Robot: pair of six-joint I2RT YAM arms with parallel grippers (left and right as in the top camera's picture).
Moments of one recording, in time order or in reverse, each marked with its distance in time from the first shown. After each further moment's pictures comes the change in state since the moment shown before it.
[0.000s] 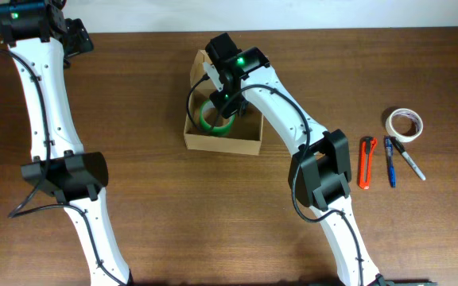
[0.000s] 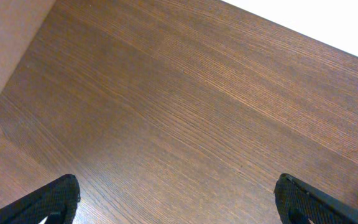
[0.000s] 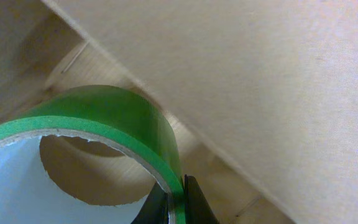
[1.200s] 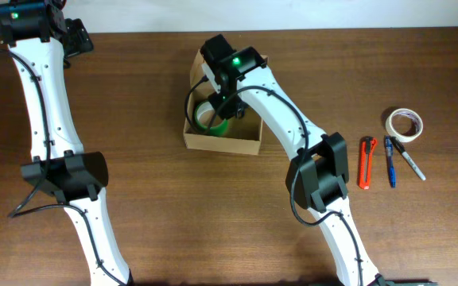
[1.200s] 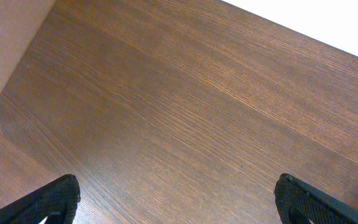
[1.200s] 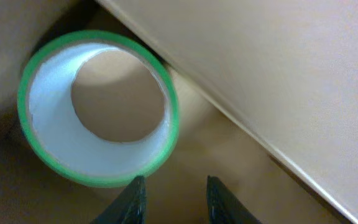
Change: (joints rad) left arm 0.000 0.000 0.000 0.000 0.000 0.000; right arm 0.023 -0.001 0.083 -0.128 0.060 0.043
